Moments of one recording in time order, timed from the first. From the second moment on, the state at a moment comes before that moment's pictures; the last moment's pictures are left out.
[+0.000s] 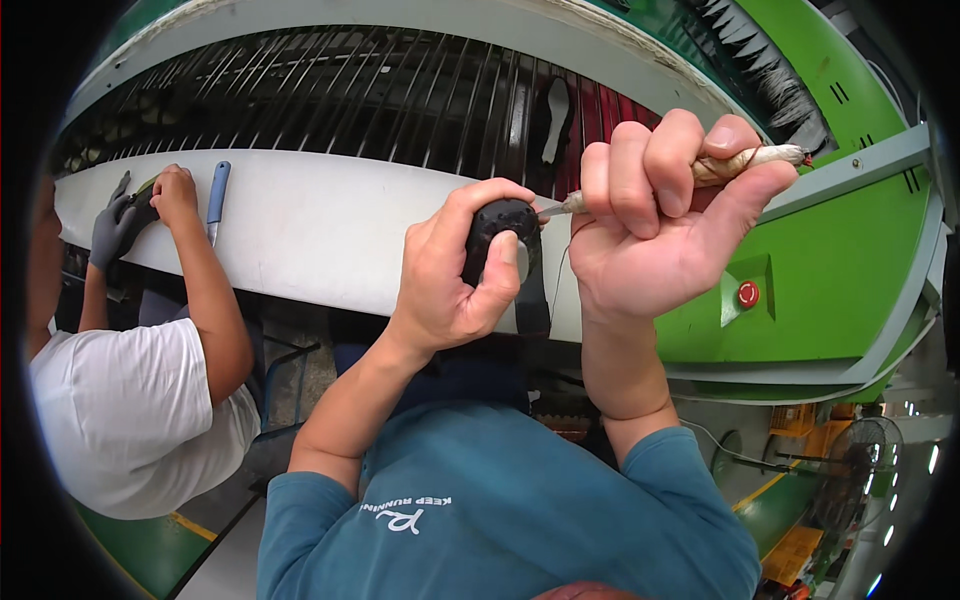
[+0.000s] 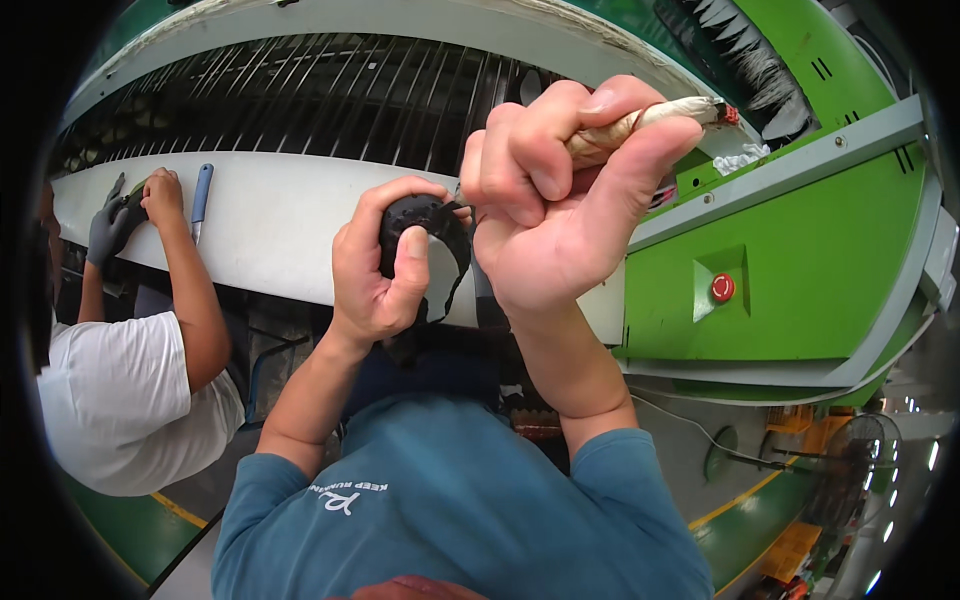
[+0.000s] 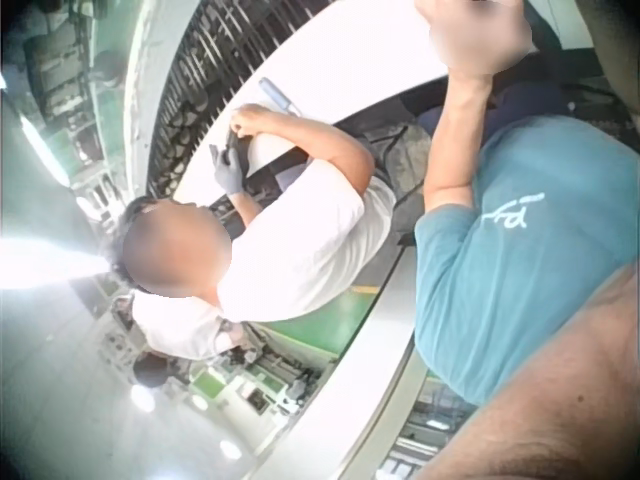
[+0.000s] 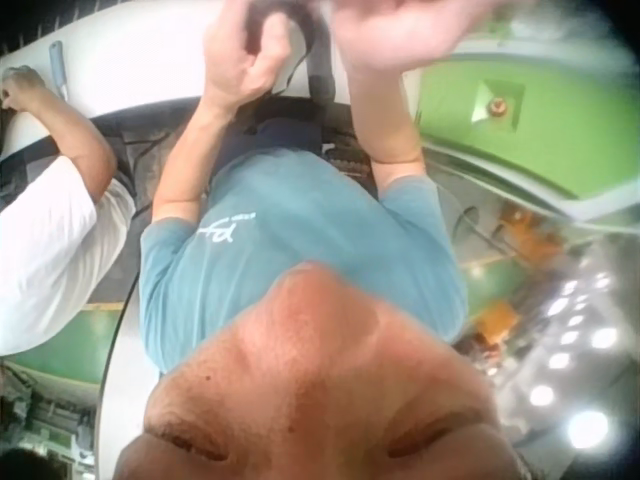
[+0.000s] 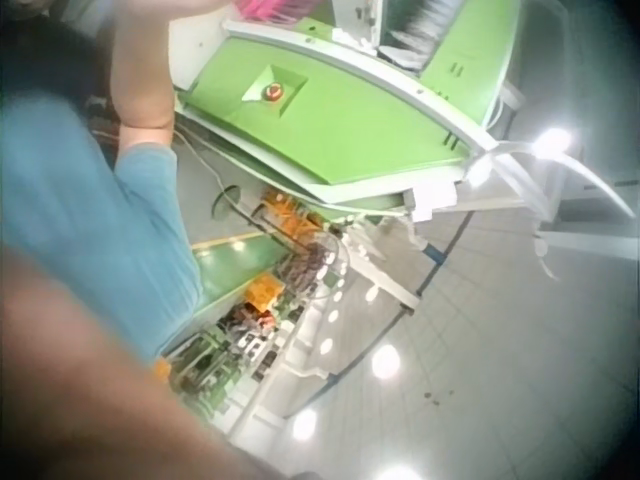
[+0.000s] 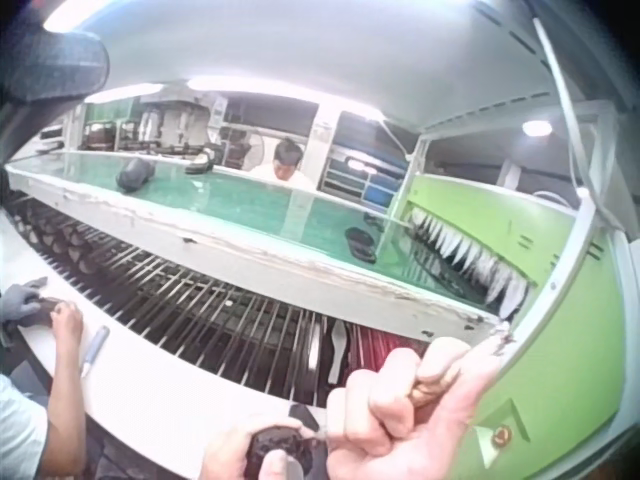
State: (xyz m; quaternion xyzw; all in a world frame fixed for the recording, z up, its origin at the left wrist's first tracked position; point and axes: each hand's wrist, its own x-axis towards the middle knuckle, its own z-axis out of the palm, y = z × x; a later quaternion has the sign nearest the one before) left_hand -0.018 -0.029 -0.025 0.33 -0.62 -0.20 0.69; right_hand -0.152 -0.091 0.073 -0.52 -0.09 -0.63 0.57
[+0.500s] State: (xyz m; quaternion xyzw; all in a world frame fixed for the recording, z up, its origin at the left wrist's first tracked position) left_hand -0.011 -0.018 -0.014 0.37 -0.63 -0.21 0.65; right_hand -0.152 -0.088 0.069 -0.56 -0.13 -0.59 0.56
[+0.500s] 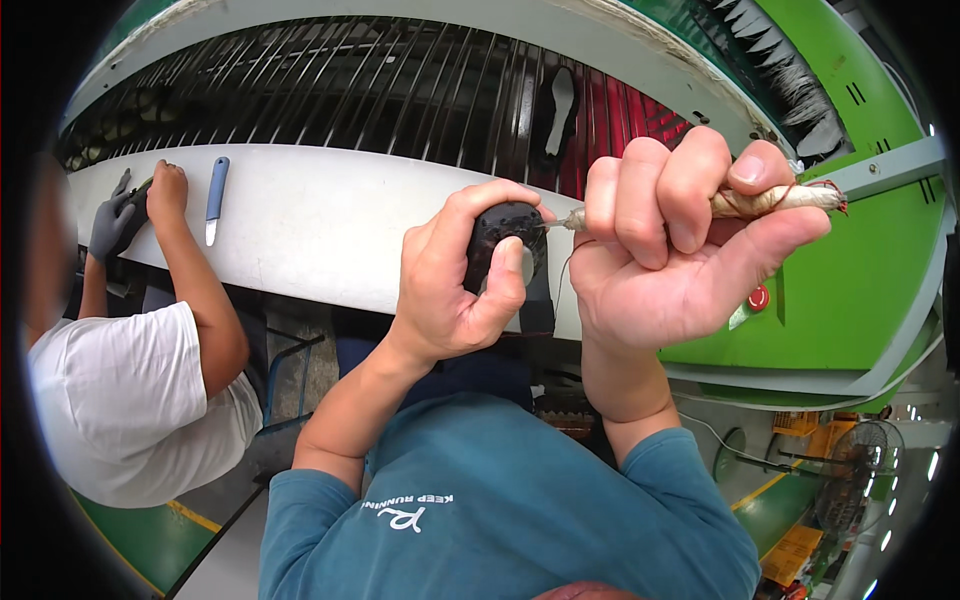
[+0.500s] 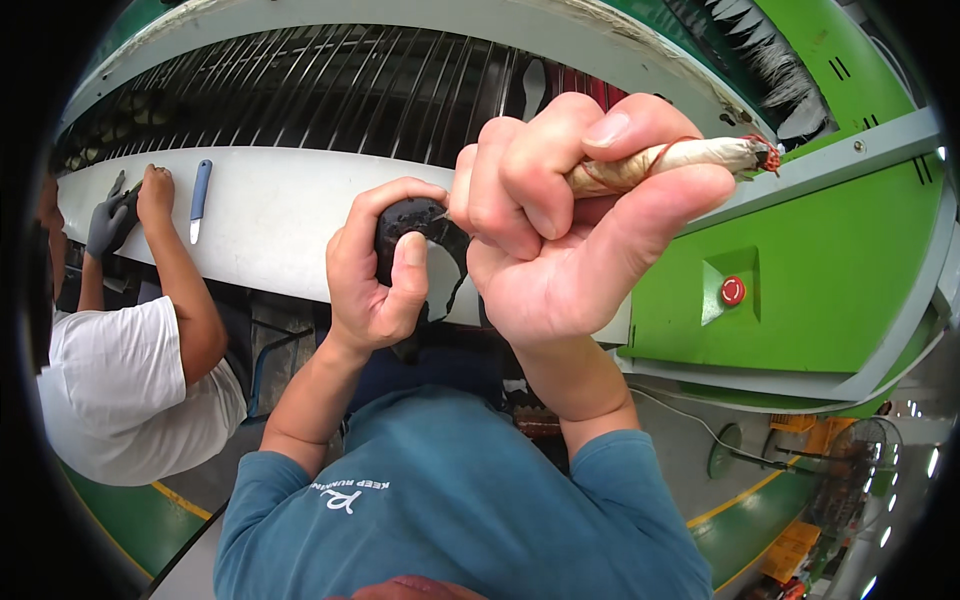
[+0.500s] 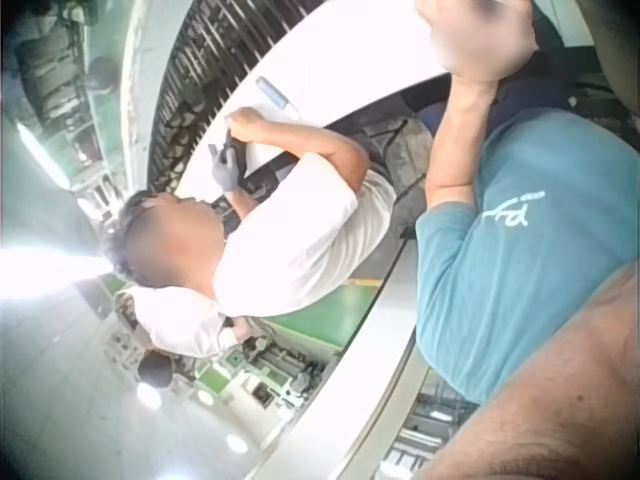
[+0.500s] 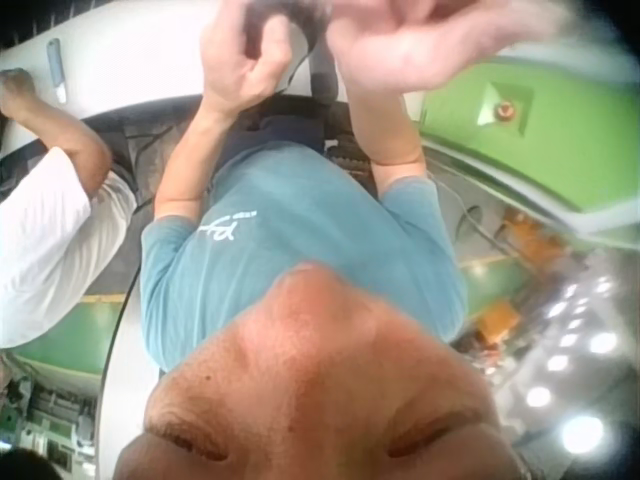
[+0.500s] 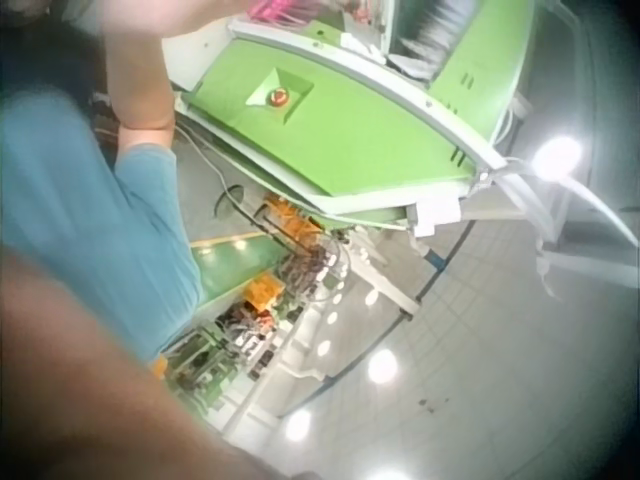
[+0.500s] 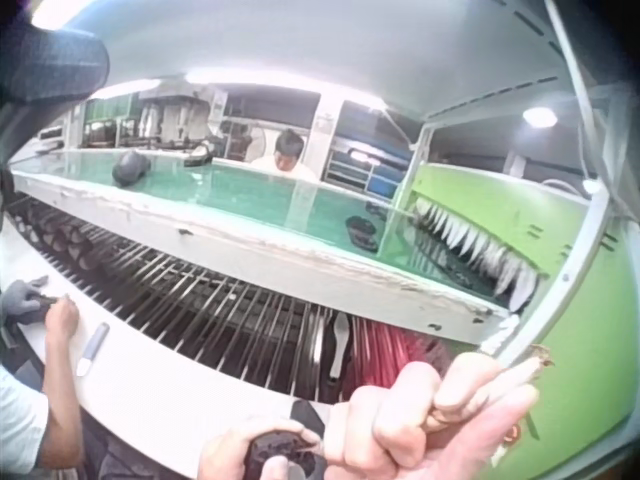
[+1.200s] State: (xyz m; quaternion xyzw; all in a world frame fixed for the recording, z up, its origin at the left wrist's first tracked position) left_hand -0.013 -0.038 -0.022 0.36 -0.63 -0.17 0.67; right_hand -0.129 -0.074 0.064 -0.67 0.00 -0.64 0.38
